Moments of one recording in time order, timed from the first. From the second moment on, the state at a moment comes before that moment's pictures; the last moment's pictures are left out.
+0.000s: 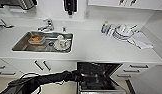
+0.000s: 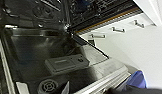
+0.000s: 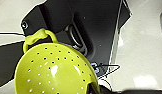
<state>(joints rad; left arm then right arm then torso) 0.41 2.69 -1.67 0.32 0.45 -0.73 -1.47 2.73 -2.27 -0.23 0.19 0.37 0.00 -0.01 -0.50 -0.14</state>
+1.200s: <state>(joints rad) 1.10 2.21 -1.30 0.61 0.28 -0.73 -1.25 2.22 -1.56 -0.23 0.18 0.38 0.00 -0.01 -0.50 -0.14</state>
